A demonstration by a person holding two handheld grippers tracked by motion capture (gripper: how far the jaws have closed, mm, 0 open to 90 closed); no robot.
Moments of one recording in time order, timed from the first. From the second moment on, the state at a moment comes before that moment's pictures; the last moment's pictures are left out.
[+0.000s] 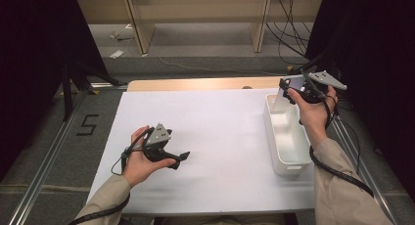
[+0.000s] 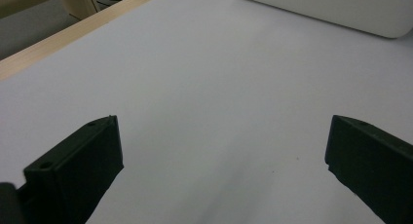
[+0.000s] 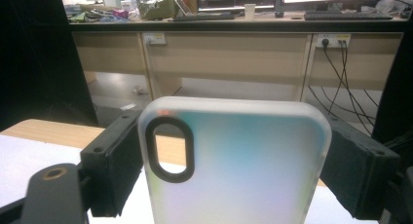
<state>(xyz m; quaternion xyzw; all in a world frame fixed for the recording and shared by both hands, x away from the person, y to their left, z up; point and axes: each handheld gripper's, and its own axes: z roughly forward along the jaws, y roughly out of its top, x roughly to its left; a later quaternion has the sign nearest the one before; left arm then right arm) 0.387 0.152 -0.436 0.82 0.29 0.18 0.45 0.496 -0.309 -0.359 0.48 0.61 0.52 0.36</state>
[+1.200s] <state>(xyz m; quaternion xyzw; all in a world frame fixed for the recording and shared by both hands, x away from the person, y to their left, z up) 0.388 0.152 -0.435 0.82 0.30 0.18 0.45 0.514 -0.305 -0.367 0.47 0.62 0.51 0.36</state>
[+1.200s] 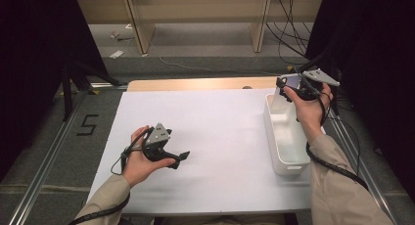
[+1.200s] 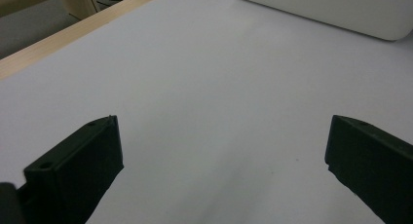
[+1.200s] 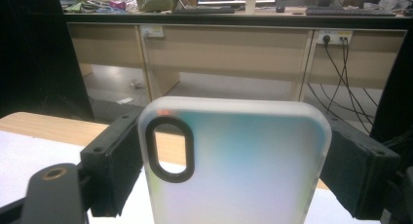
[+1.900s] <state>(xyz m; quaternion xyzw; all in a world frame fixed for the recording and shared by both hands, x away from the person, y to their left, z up) 0.388 0.152 -0.435 0.82 0.29 0.18 0.46 0.522 -0.304 -0.372 0.48 0.63 0.50 0.36</state>
